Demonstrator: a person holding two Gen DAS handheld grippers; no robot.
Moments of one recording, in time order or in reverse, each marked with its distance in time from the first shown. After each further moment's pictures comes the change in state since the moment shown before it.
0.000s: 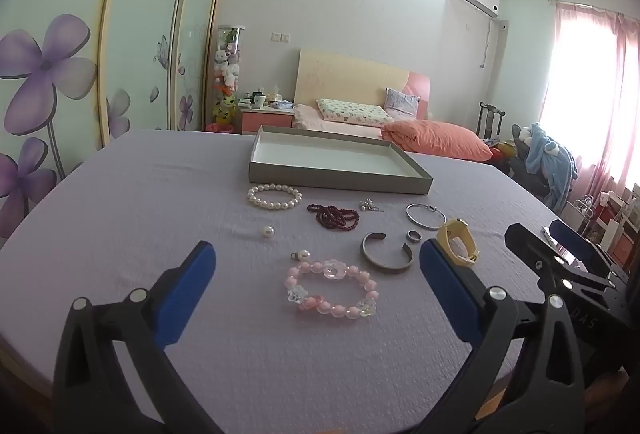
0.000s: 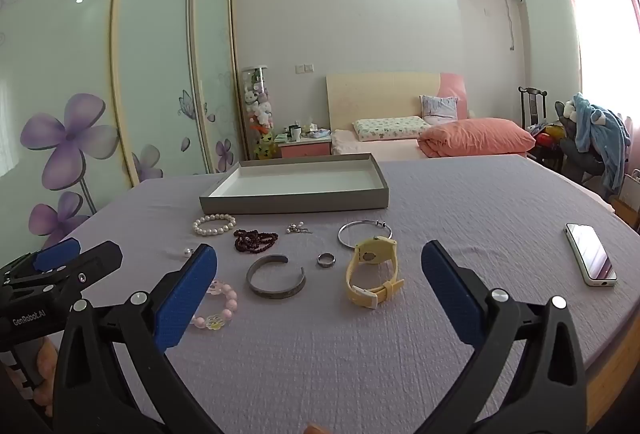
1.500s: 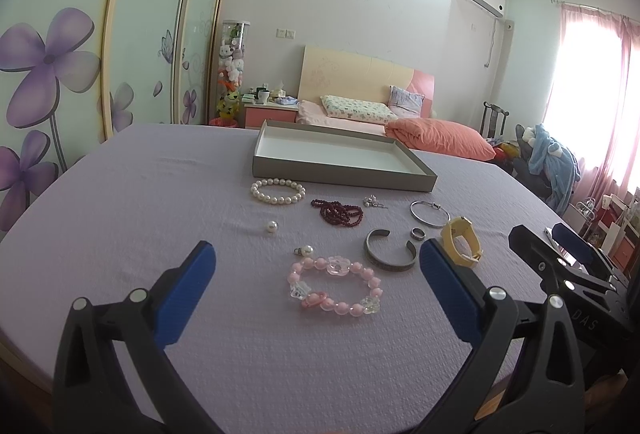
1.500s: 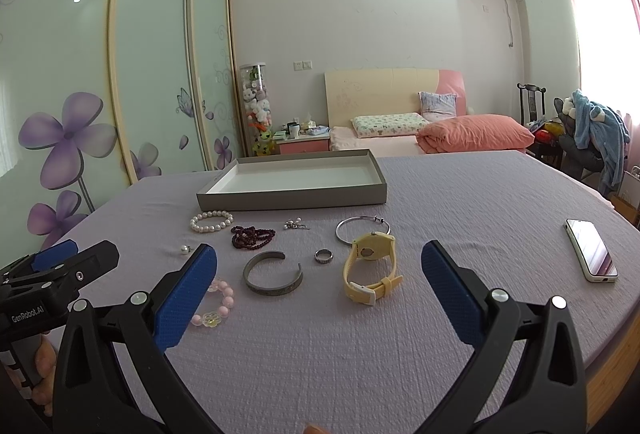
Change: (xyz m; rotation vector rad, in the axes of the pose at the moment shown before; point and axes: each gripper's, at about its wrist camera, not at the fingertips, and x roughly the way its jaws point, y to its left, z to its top) left arm -0.005 0.007 -0.004 -0.005 0.011 0.000; right arm 0.002 -0.001 -0.002 0.002 -0.002 0.000
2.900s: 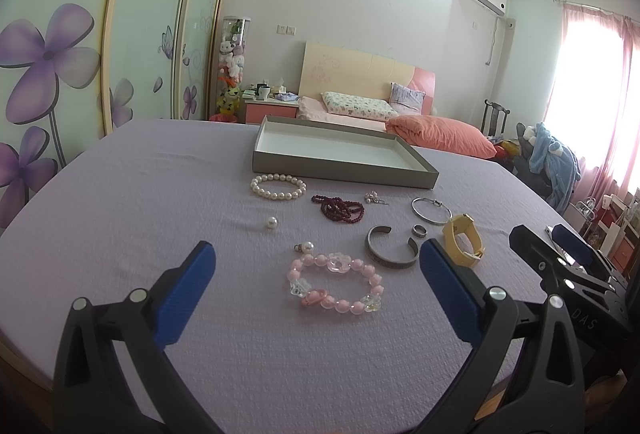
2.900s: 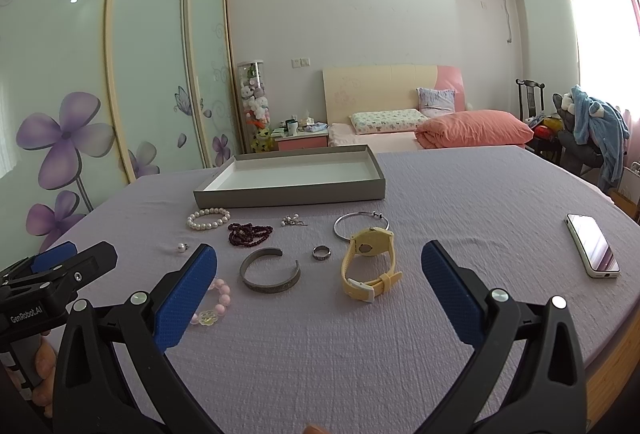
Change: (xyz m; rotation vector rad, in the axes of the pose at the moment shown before) left arm 0.008 -0.002 -0.004 -0.005 0.009 0.004; right arm 0.002 -0.001 -0.005 0.003 0.006 -0.001
